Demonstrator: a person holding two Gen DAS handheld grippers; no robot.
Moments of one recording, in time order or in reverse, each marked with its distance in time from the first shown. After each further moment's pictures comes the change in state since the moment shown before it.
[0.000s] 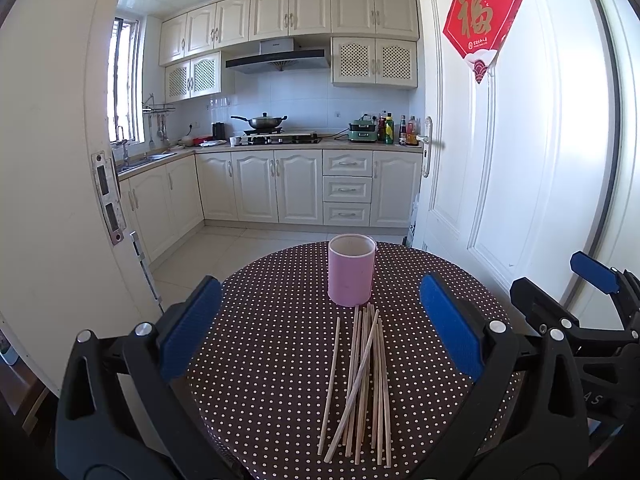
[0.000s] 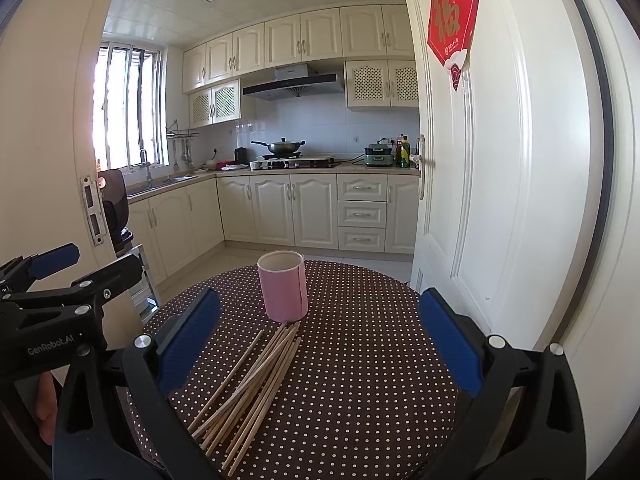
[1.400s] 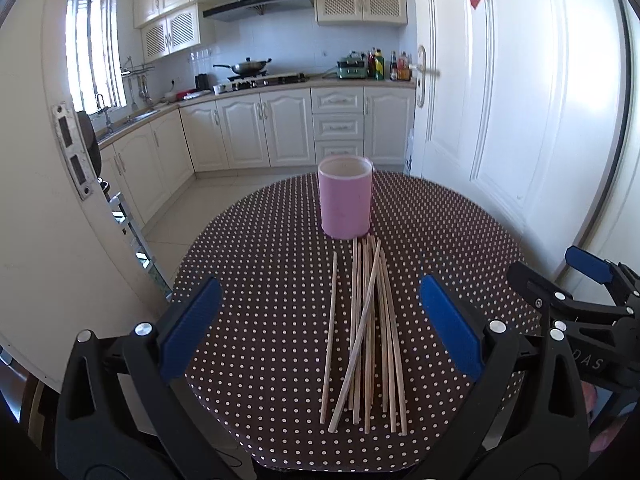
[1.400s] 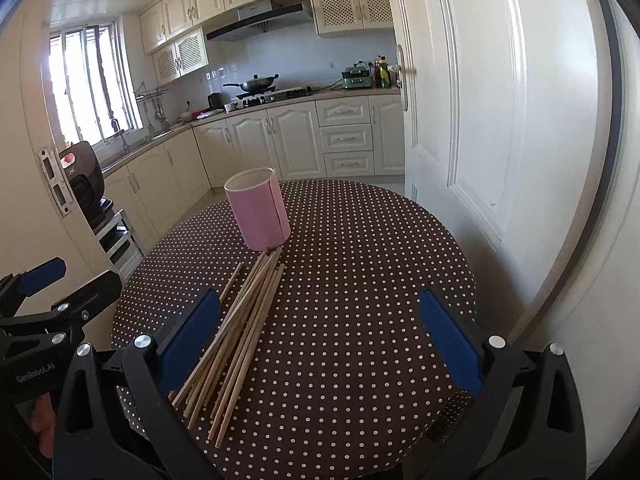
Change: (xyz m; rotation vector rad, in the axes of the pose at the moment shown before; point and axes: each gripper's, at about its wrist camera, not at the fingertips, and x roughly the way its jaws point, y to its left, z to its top) left arm 0.053 -0.008 -0.039 0.070 0.243 -0.027; right arm 0.048 -0.023 -0.047 0.145 0.276 -0.027
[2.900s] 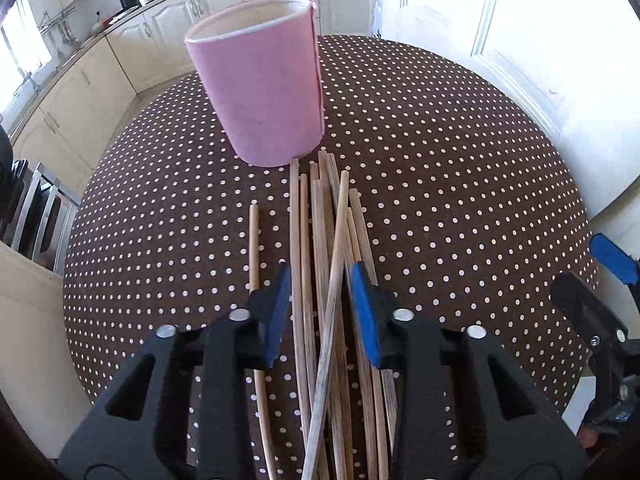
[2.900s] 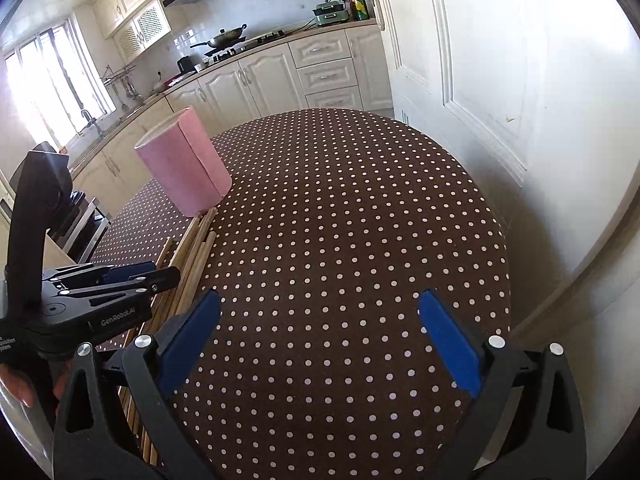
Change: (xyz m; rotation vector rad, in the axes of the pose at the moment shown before) left arm 0.188 -0.051 0.006 0.138 0.451 -0.115; right arm 0.090 -0.063 -0.001 0.125 0.201 0.016
